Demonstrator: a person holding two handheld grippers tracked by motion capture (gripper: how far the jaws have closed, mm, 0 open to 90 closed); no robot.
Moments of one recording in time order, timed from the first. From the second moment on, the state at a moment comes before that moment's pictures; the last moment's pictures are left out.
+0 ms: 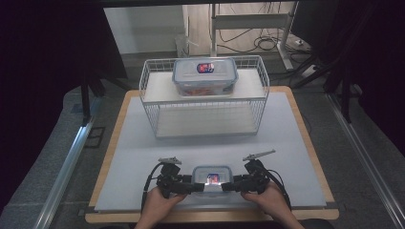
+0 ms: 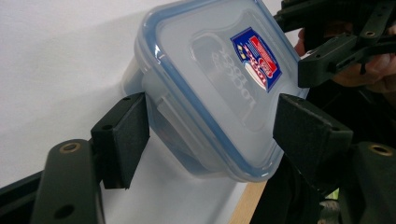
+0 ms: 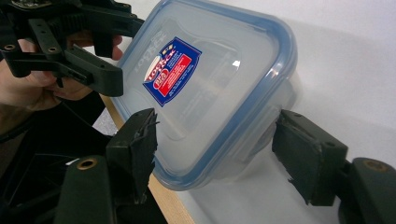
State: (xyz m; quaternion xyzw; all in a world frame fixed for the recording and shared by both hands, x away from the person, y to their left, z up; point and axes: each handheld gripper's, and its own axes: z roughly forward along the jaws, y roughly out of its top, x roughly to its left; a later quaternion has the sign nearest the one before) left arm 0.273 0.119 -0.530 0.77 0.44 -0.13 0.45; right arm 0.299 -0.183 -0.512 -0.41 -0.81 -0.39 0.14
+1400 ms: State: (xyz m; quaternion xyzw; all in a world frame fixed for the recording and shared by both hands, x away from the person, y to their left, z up) left arm 0.257 0.131 -0.525 0.76 0.43 -0.12 0.48; right arm 0.291 -0.199 -0.512 -0.43 -0.77 -0.43 0.17
